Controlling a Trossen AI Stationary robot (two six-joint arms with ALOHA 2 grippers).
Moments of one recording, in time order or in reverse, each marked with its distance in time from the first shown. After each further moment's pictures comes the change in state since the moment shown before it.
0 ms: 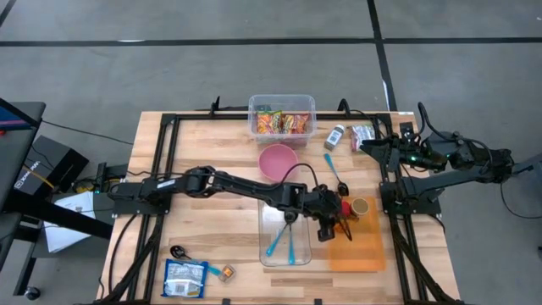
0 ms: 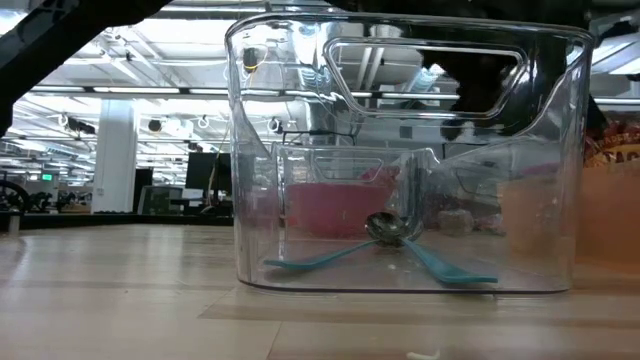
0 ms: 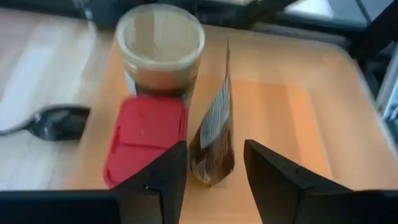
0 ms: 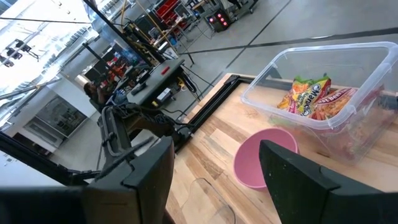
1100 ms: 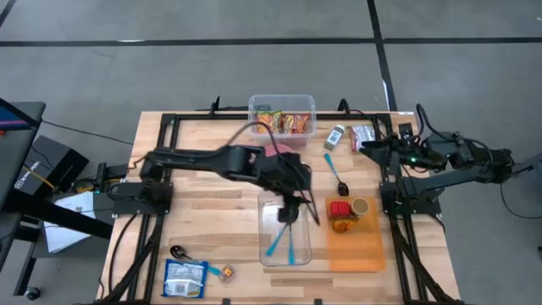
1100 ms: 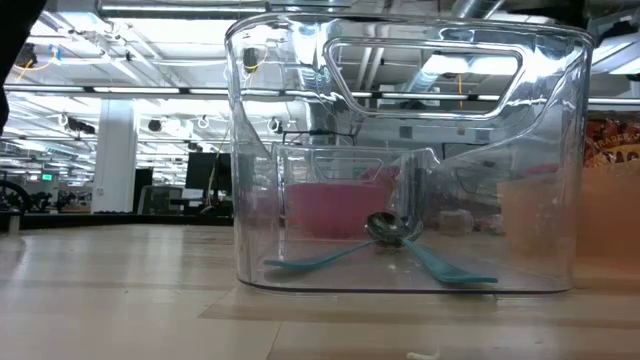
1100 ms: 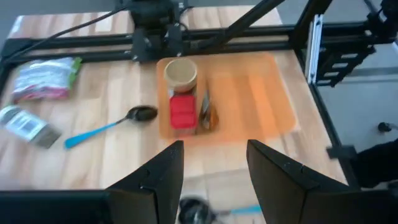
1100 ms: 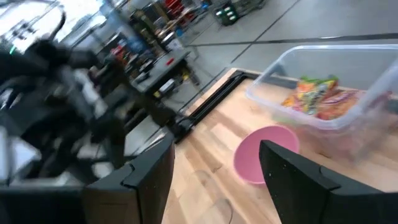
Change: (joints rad) left arm -0.001 -0.478 -0.001 -0.533 0.013 0.185; right arm 0.000 -0.002 0.000 -0.003 -0.054 -0.066
